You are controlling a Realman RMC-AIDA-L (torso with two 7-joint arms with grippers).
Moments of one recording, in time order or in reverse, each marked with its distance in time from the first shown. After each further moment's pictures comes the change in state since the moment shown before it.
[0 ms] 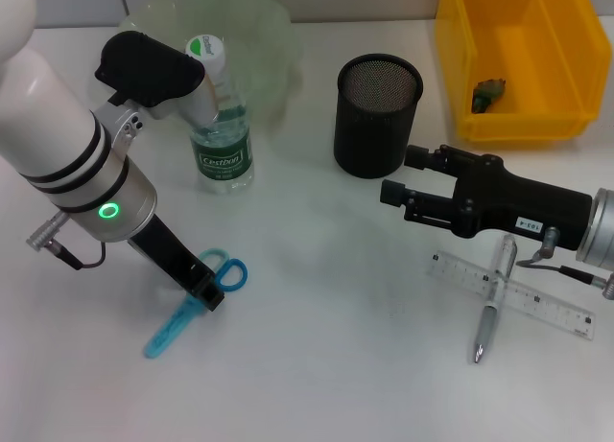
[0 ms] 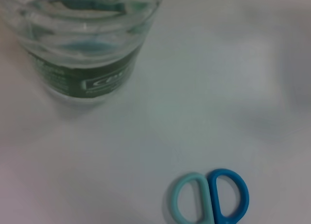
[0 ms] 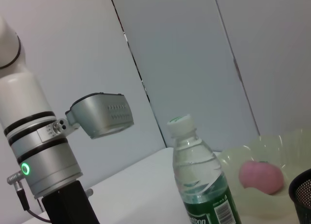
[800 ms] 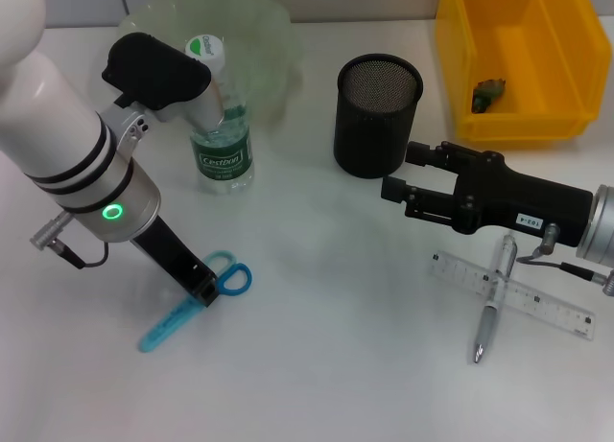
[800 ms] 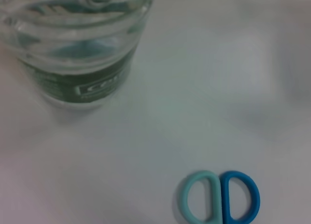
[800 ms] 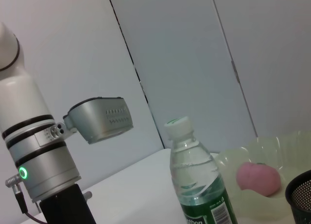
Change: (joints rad) left arm -0.007 -0.002 0.013 -0.012 0.005 -0.013 0.016; right arm 0.003 -0.001 0.000 -0.001 0.004 0.007 0.000
